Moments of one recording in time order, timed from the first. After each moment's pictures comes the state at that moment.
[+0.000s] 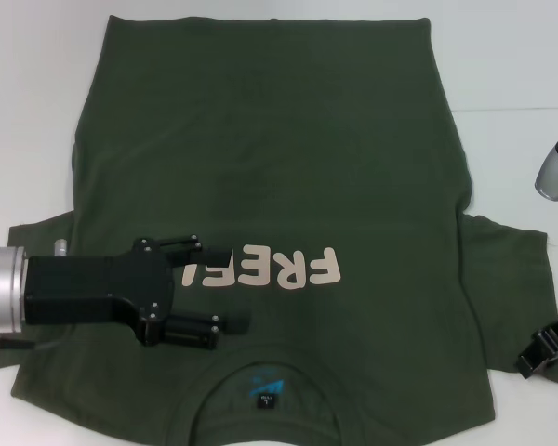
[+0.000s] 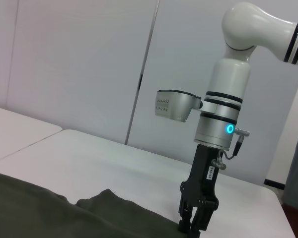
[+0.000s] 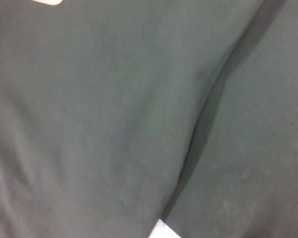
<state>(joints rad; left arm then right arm) -0.58 -2.12 0.58 0.78 2.12 1.83 -1.40 0.70 2.09 -0.93 -1.00 -2.92 -1.66 2.53</state>
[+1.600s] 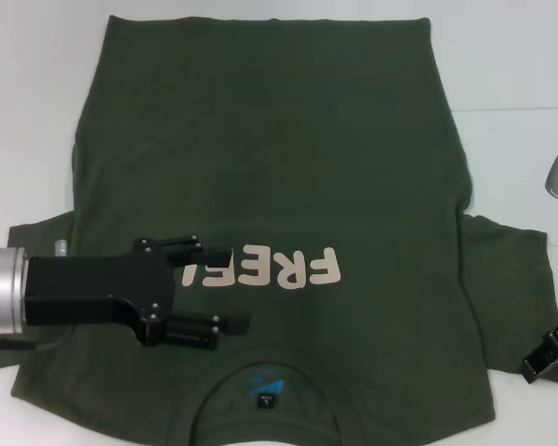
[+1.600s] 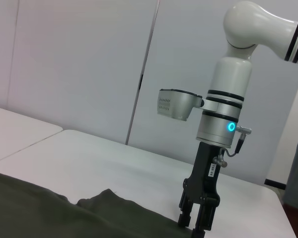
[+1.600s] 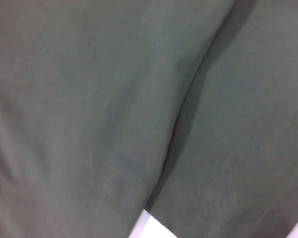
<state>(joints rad) -0.58 -2.12 0.58 0.78 2.12 1.83 -1.40 0.69 2.08 -0.94 -1.02 -2.93 -1.67 2.54</state>
